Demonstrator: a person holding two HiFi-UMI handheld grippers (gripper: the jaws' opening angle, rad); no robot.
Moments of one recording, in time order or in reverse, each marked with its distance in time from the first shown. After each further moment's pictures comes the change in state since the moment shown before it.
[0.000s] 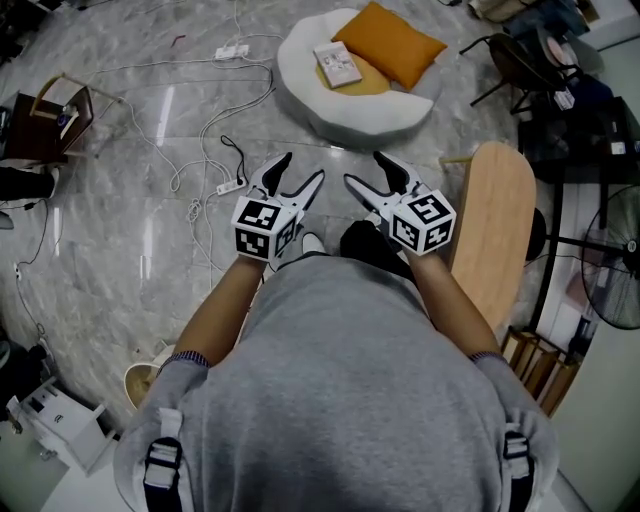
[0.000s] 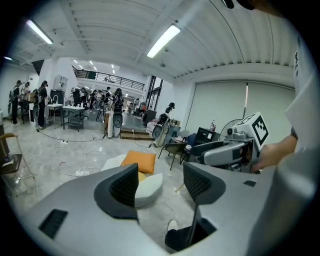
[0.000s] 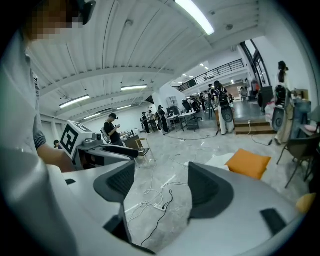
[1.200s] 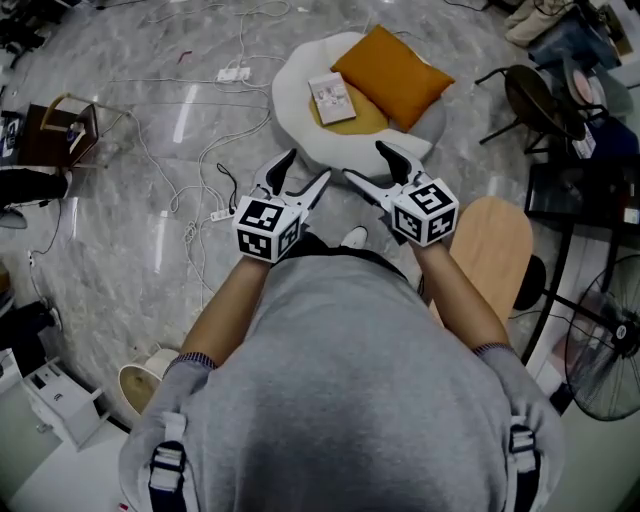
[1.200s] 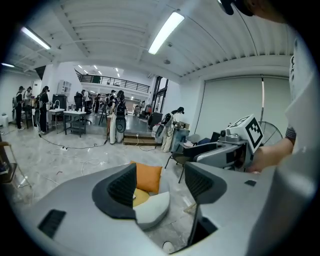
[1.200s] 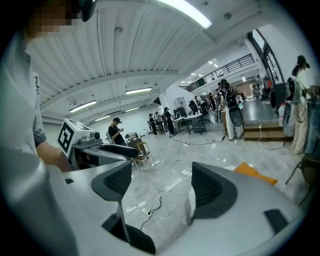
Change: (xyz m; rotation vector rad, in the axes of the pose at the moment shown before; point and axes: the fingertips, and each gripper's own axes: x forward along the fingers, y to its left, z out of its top) left arm 0.235 -0.002 0.119 -0.003 -0.027 0.087; right arm 0.036 -0.244 0.111 -0.034 -0.005 0.141
